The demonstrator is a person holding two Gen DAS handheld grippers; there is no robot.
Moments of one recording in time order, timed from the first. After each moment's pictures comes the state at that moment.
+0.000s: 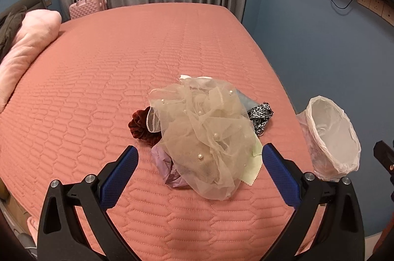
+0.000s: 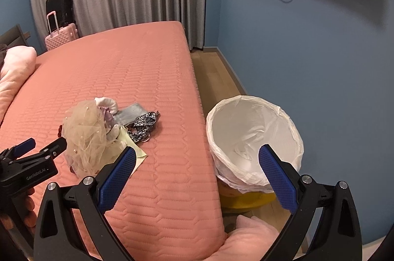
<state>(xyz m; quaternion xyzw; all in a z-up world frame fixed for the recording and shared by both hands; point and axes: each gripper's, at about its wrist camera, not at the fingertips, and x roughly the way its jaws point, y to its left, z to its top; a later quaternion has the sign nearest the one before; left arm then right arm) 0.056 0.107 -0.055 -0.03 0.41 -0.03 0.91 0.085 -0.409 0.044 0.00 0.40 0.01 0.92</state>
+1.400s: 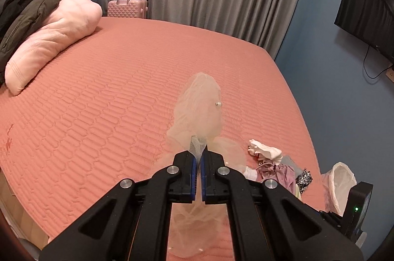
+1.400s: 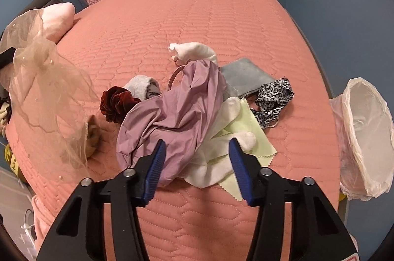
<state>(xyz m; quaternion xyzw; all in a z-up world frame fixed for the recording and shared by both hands) 0.082 0.251 -0.003 -0.12 0.35 0.04 0.93 0.170 -0.234 -0.070 0.00 0.53 0.17 0.83</state>
